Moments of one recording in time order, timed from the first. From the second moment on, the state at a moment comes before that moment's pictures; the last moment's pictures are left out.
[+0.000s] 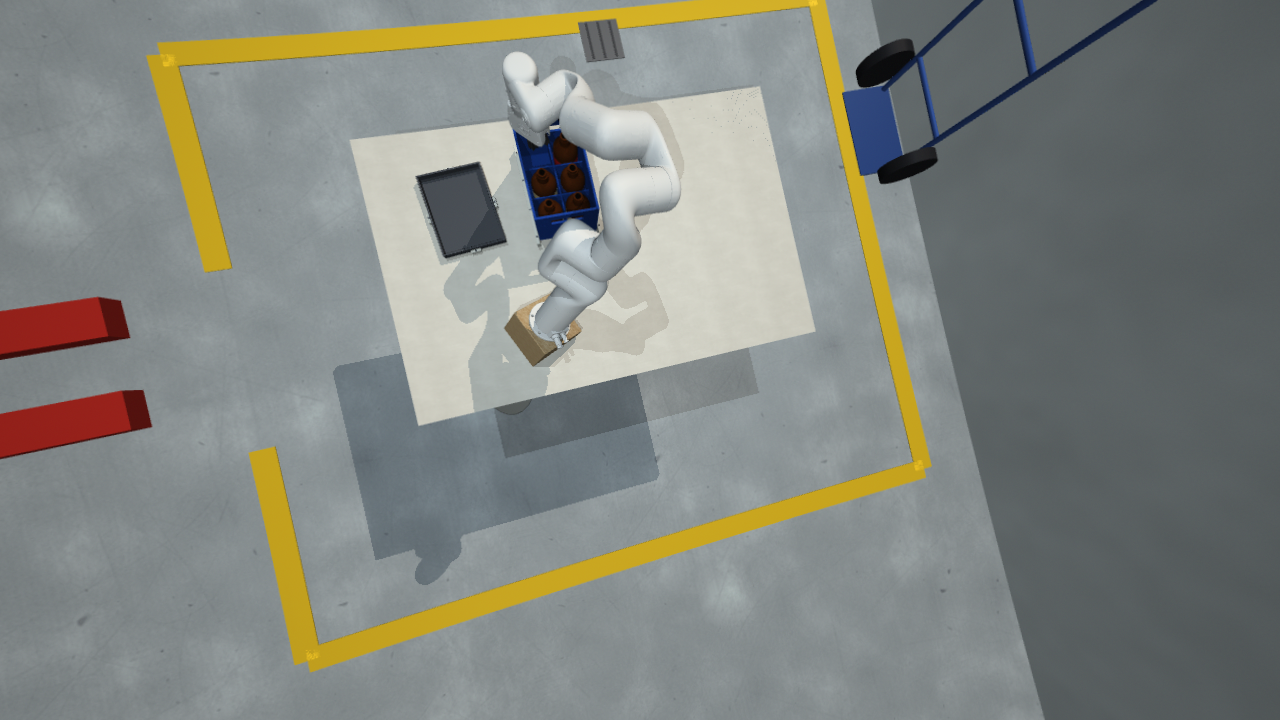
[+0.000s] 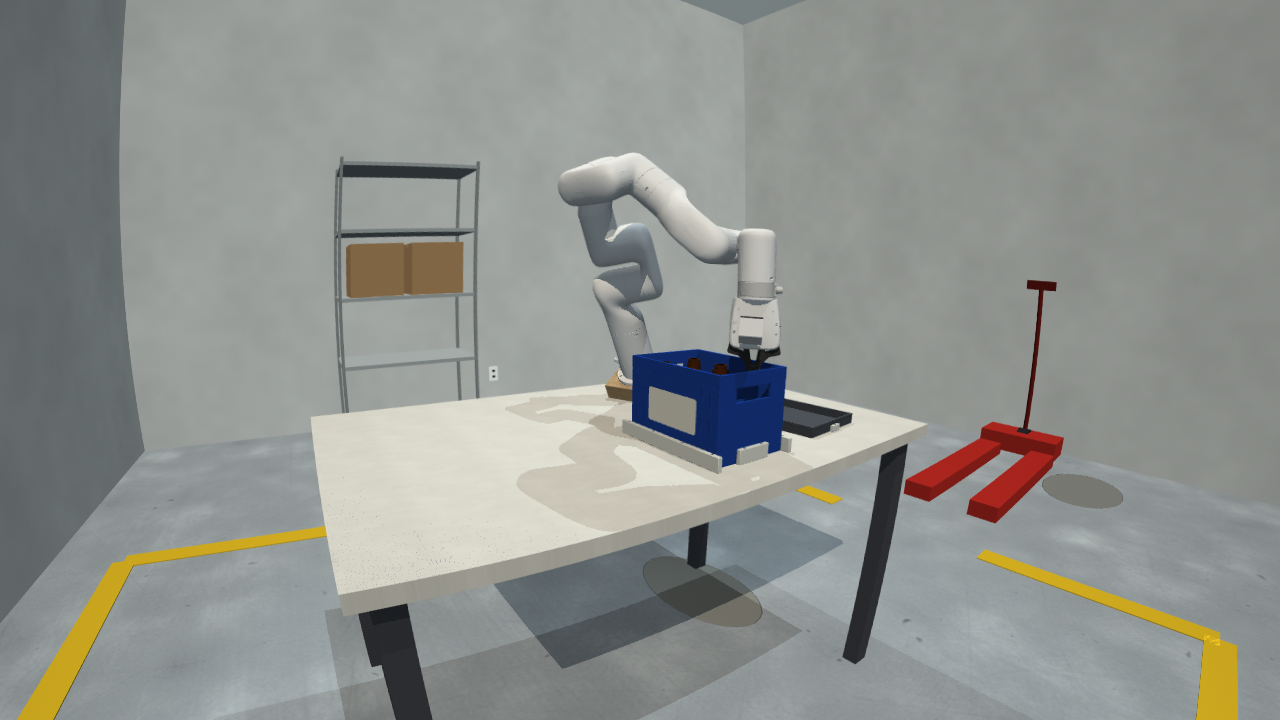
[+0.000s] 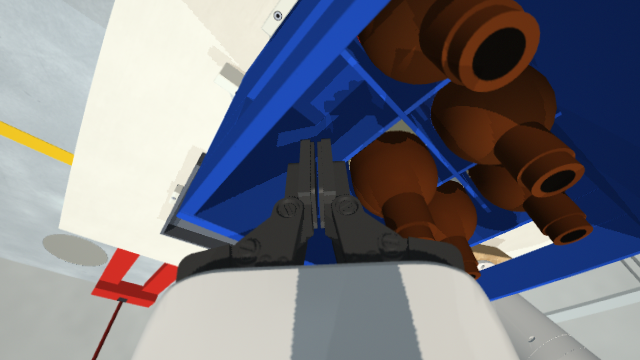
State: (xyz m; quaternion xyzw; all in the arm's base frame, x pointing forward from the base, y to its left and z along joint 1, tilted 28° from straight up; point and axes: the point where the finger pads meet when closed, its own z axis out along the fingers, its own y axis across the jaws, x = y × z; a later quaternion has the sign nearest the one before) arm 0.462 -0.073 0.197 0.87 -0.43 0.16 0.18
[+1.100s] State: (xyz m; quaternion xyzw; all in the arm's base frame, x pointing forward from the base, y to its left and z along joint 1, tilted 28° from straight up) arm 0.462 -0.073 0.197 0.87 -0.43 0.16 0.18
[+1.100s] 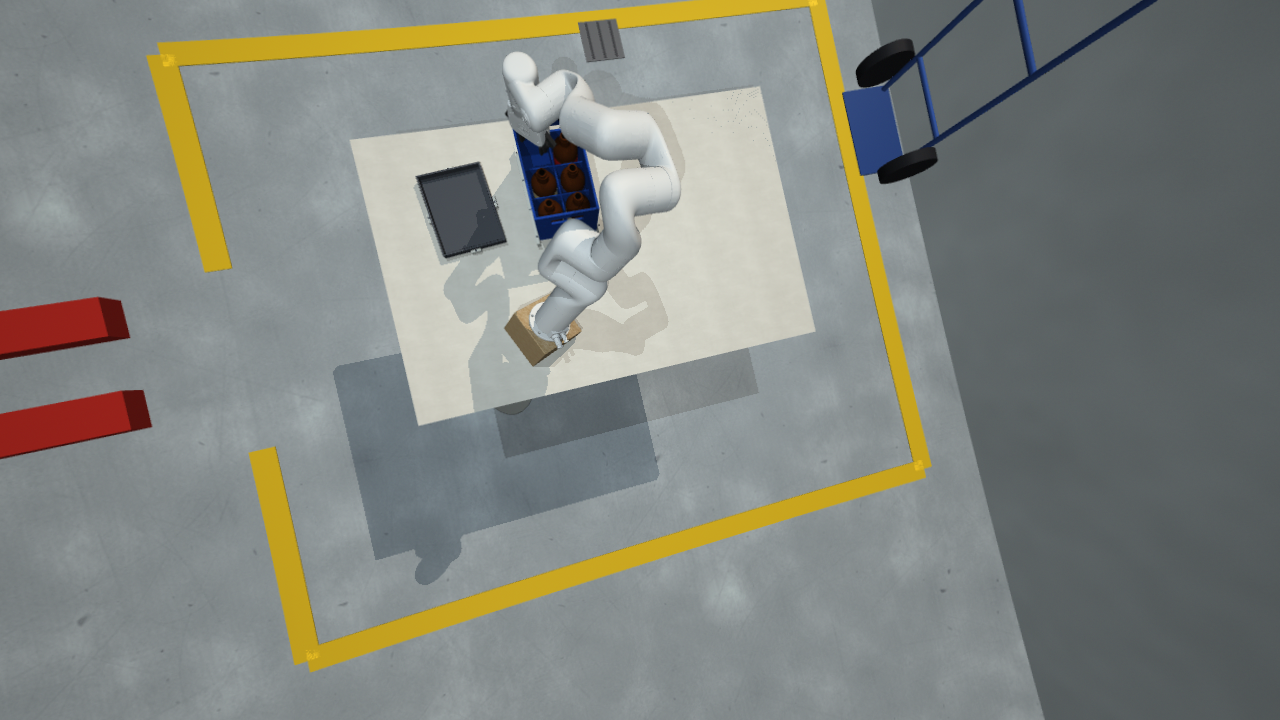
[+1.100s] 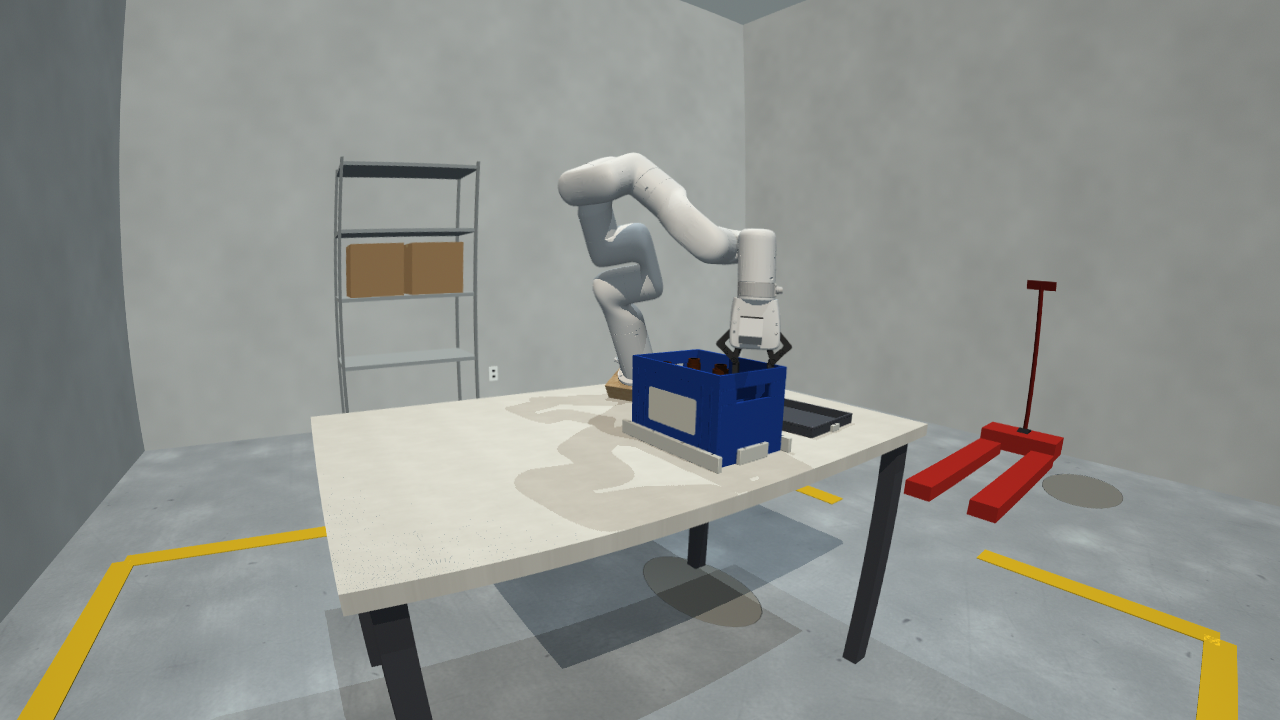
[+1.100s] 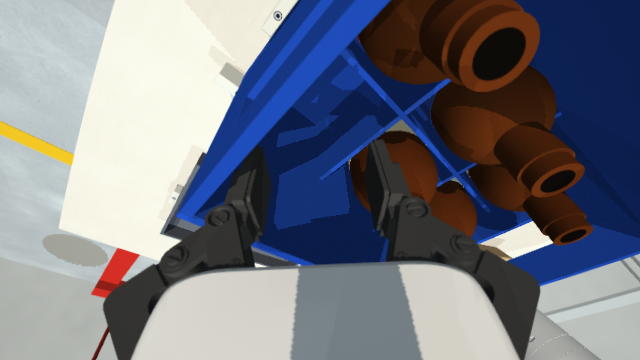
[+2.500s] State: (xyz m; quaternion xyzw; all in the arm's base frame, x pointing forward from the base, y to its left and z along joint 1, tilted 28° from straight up) arm 0.462 -0.069 0.204 0.87 -0.43 0.16 0.18
